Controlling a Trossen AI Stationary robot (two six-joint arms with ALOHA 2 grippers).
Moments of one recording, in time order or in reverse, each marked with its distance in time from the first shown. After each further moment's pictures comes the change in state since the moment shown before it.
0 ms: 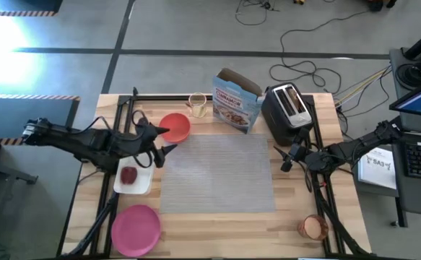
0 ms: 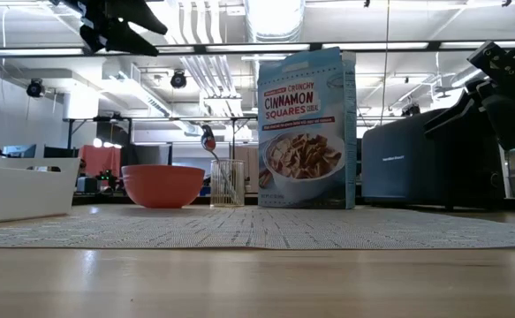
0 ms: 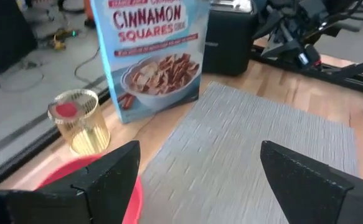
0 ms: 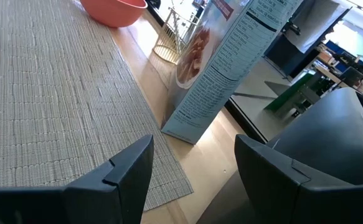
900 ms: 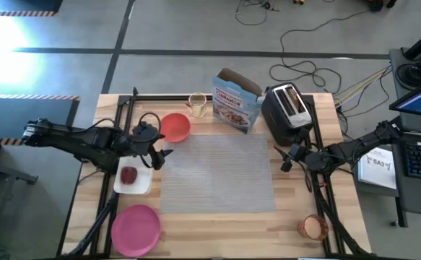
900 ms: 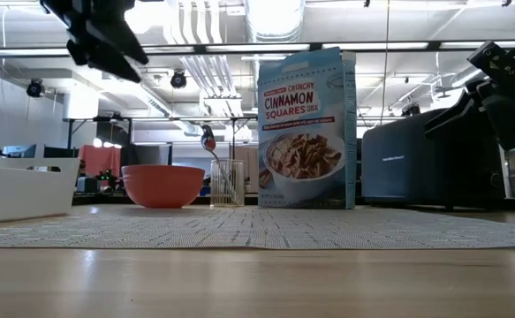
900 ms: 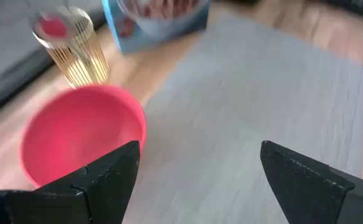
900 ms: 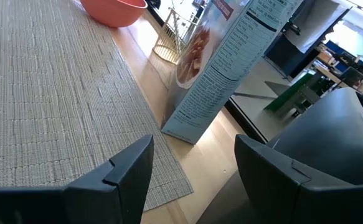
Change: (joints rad) left arm 0.058 0.052 0.045 -0.272 0.174 -0.130; right arm 0.000 0.000 0.000 0.000 0.000 0.000
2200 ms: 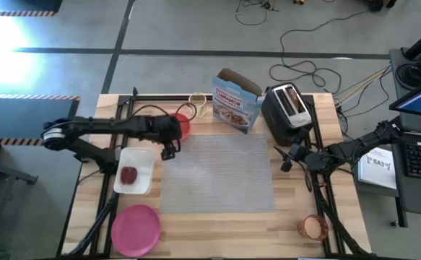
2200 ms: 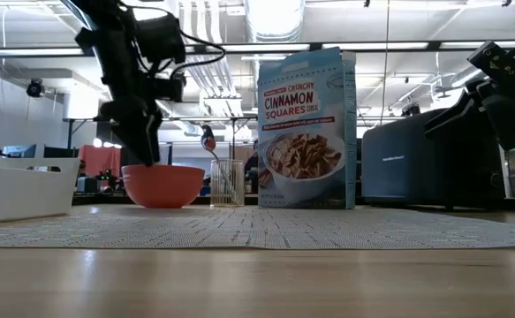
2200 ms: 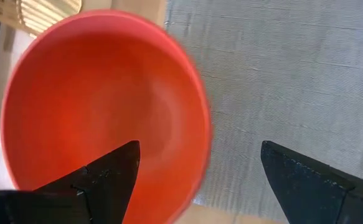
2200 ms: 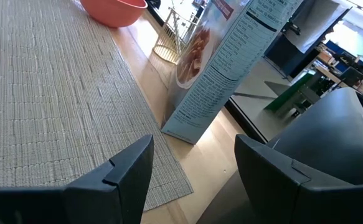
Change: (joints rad) left arm 0.422 0.431 0.000 0.055 0.278 0.654; right arm 0.000 0.000 0.000 0.000 0.000 0.000
